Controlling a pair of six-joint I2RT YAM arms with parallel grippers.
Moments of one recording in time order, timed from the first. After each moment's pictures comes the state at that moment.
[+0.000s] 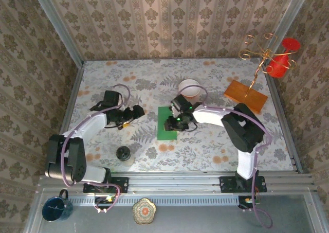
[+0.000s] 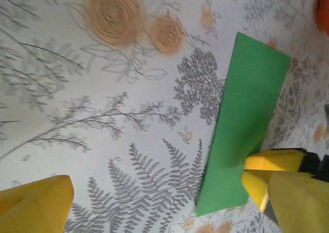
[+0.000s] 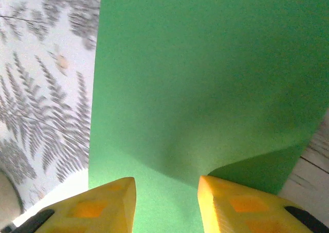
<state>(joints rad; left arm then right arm) -0.25 1.40 0.81 -0.48 0.45 -0.60 0.63 1.87 1.09 -0.38 -0.37 0.58</state>
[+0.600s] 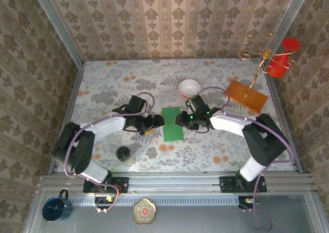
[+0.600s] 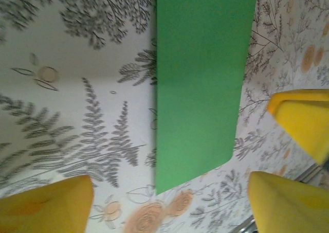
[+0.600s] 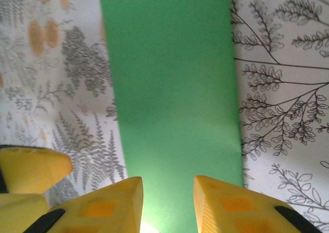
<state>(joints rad) -0.57 1.53 0.81 -0.34 0.50 -0.76 0.57 1.65 0.88 -0.18 -0.30 0.85</state>
